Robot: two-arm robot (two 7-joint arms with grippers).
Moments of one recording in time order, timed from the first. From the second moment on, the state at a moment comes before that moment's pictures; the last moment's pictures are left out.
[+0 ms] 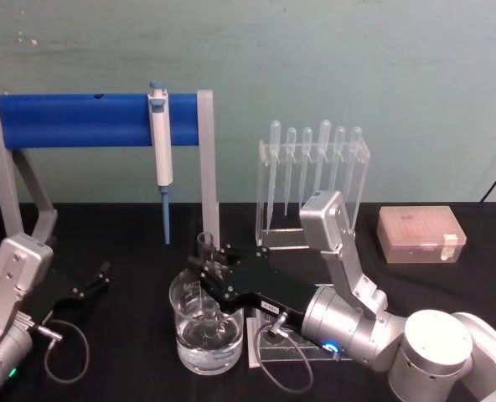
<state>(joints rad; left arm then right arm) -0.20 0.60 0.45 -1.41 -0.25 -0.12 0.03 0.38 0.31 -0.58 -1.43 0.39 -0.02 0.50</state>
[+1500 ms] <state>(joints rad) -0.20 0.60 0.45 -1.41 -0.25 -0.12 0.03 0.38 0.31 -0.57 -1.43 0.39 -0.02 0.50</state>
